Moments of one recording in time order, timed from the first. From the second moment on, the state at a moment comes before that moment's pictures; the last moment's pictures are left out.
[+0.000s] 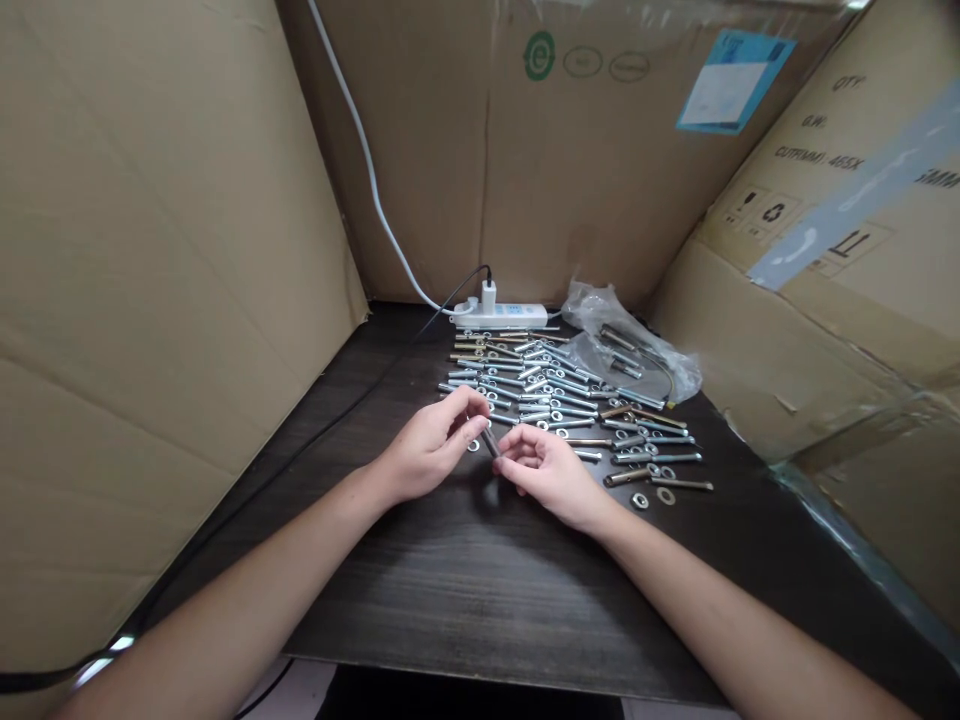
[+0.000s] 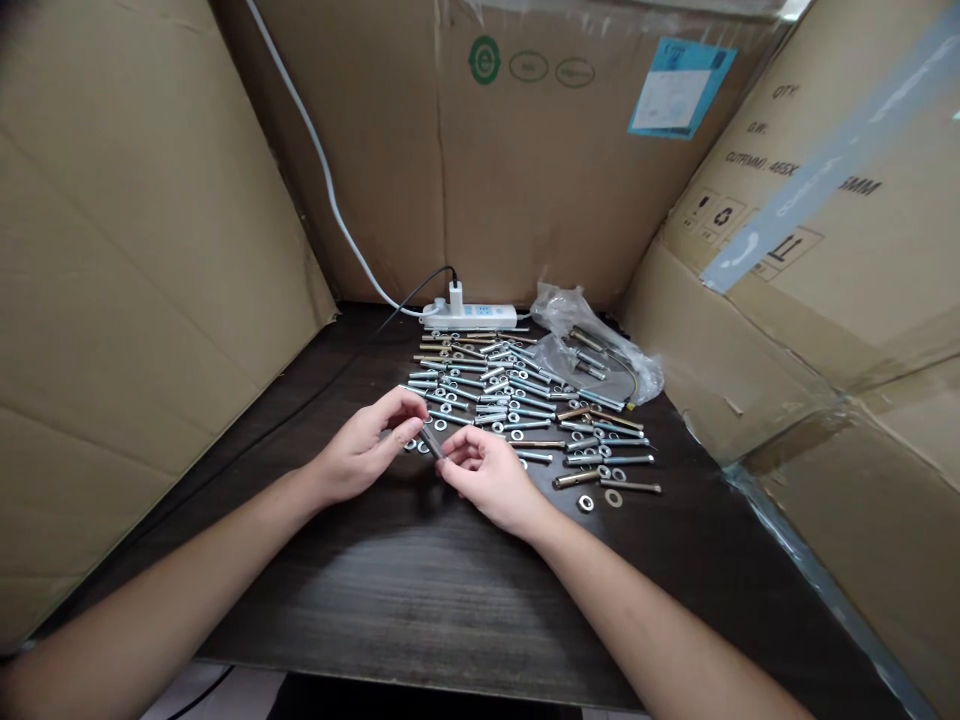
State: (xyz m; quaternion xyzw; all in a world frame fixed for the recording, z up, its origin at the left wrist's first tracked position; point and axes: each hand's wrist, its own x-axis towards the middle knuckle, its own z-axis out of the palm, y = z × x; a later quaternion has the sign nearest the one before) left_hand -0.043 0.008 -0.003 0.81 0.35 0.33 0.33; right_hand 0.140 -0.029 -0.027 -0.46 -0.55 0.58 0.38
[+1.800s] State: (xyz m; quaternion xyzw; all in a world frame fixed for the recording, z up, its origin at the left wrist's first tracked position) left_hand -0.065 0.026 -0.007 0.87 0.44 0.12 0.20; right_hand 0.141 -0.030 -0.028 -0.46 -0.61 0.51 0.39
